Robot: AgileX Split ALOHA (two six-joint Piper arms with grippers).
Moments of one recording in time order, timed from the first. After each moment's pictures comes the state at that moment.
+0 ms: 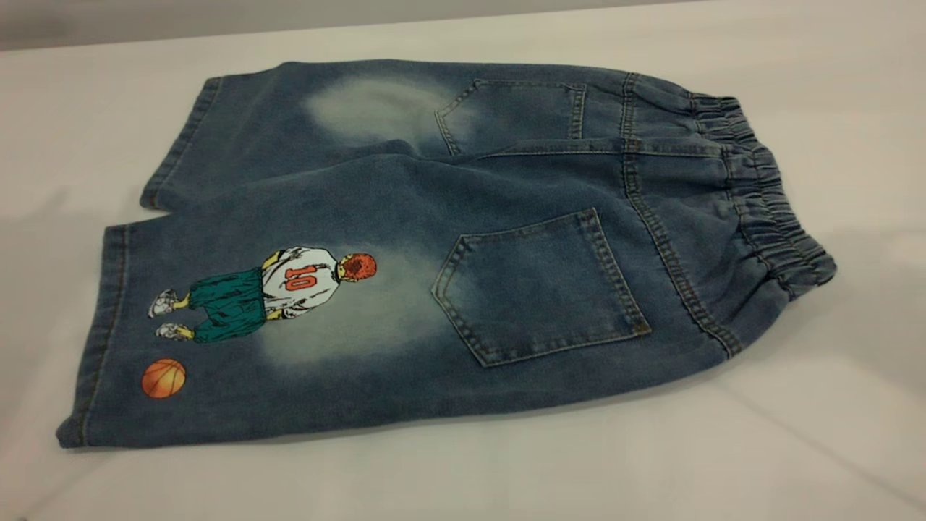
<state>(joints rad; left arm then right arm) -0.01 1.34 -1.14 0.03 0.44 -0.09 0.09 1.27 -0.99 0.61 0.75 -0.38</state>
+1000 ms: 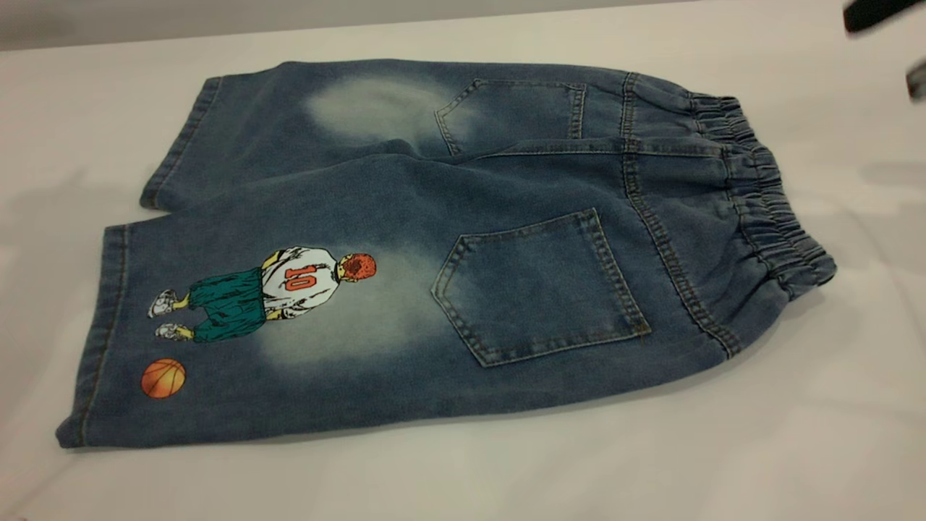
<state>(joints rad) -0.01 1.42 -1.14 0.03 0.38 -0.05 -0.34 1.82 -0.90 1.05 0.86 -0.88</state>
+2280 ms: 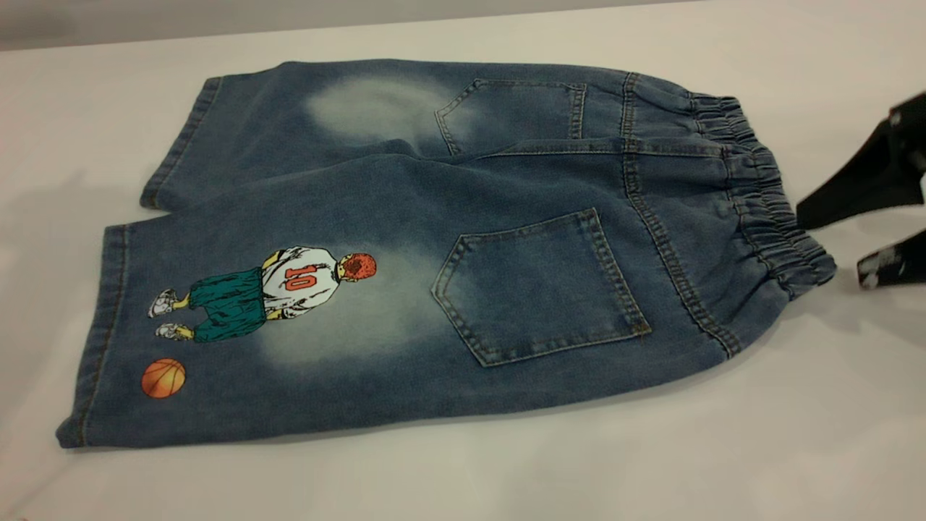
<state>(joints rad) -0.01 1.42 -1.14 0.02 0.39 -0.05 -0.34 2.05 -0.67 1.39 0.76 -1.27</state>
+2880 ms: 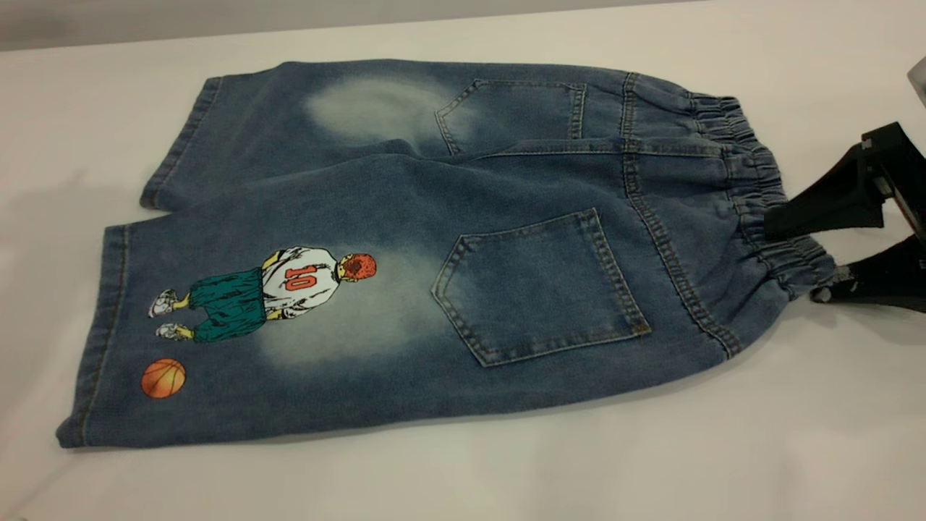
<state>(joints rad) -0.01 1.42 -1.14 0.02 0.39 -0.05 -0.34 2.19 -0.67 1.61 0.85 -1.48</state>
